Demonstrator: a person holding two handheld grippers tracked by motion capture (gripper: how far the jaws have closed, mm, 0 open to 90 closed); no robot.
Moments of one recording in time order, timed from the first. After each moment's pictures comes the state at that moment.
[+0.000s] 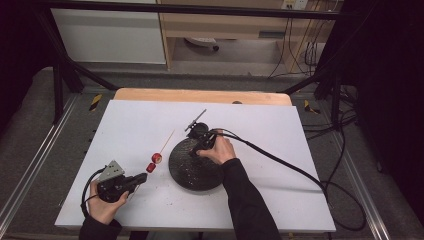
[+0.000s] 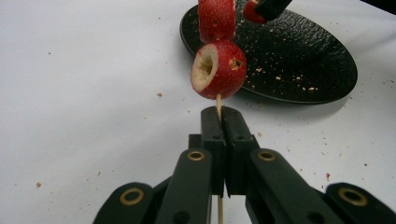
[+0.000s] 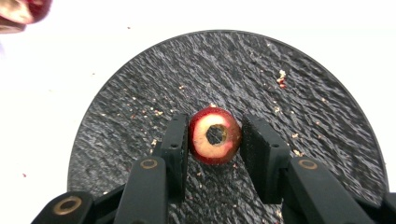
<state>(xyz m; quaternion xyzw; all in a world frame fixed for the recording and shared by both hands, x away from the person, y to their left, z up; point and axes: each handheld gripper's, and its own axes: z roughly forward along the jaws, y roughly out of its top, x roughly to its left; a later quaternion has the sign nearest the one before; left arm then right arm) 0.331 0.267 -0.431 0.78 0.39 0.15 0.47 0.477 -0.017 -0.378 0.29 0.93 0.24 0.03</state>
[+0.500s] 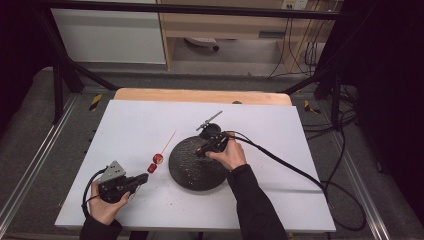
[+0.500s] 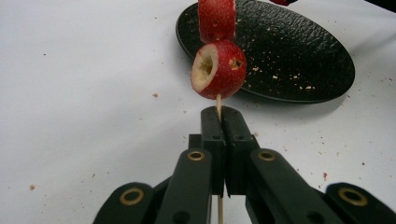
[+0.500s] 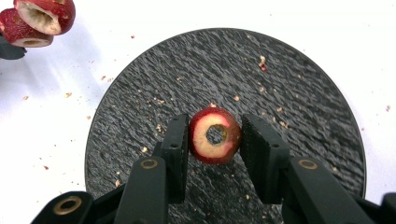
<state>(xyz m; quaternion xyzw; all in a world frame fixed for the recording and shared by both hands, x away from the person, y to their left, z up) 0.330 0.263 -0.431 0.78 0.39 0.15 0.46 0.459 -0.049 -0.371 0.33 0.90 0.29 0.03</state>
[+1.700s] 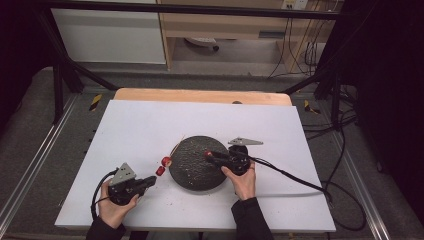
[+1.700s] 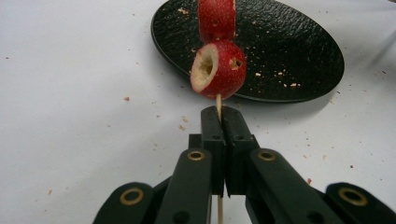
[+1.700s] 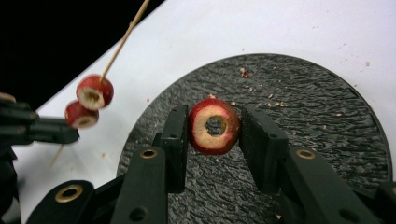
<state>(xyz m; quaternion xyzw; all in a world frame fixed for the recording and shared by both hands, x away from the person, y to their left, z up) 0.327 0.238 -0.434 0.79 0.37 0.15 0.45 0.406 -0.110 -0.418 0.44 0.73 0.53 0.03</state>
